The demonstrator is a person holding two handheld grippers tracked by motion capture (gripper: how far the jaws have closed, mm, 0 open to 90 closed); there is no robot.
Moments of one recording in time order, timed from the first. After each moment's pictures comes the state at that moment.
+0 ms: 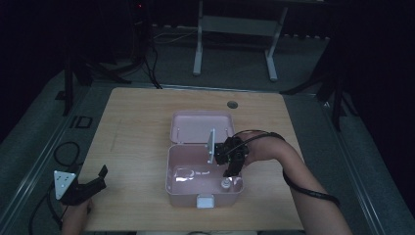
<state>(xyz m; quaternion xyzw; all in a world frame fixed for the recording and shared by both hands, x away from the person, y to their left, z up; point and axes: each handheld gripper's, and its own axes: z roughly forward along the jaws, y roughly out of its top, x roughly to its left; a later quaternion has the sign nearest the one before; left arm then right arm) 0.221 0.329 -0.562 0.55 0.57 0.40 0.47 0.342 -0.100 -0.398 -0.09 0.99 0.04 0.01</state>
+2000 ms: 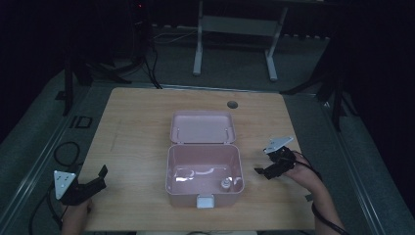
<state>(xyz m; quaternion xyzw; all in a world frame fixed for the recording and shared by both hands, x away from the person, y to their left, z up) 0.221 0.329 -0.562 0.55 0.57 0.40 0.47 0.371 -0.282 -0.504 0.22 0.93 0.28 0.13</state>
